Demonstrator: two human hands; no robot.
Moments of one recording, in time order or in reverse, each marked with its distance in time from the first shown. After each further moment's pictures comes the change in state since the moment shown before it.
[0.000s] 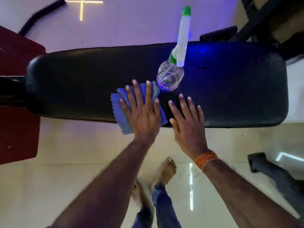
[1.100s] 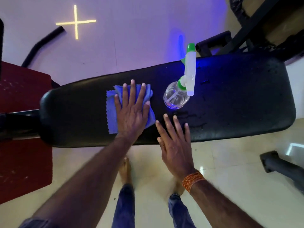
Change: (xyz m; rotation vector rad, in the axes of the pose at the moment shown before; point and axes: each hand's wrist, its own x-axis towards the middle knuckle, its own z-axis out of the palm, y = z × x) left_hand 0.103 -0.066 -0.015 0.041 -0.082 0.338; right_hand 0.012 -0.087 0.016 0.113 0.045 0.077
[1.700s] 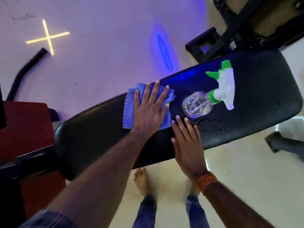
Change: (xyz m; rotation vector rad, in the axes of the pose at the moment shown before) left_hand 0.073 -0.032 -0.001 -0.049 -0.106 0.396; right_hand 0.042 -0.056 0.019 -0.030 0.063 0.218
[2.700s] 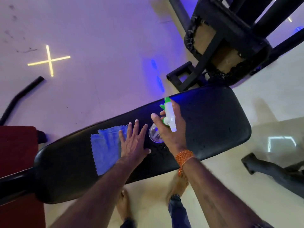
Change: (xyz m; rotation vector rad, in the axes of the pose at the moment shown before) left_hand 0.006 0.086 -0.068 -0.129 -0.533 -0.237; right_hand 0.114 0.030 -0.144 1.017 0.280 0.267
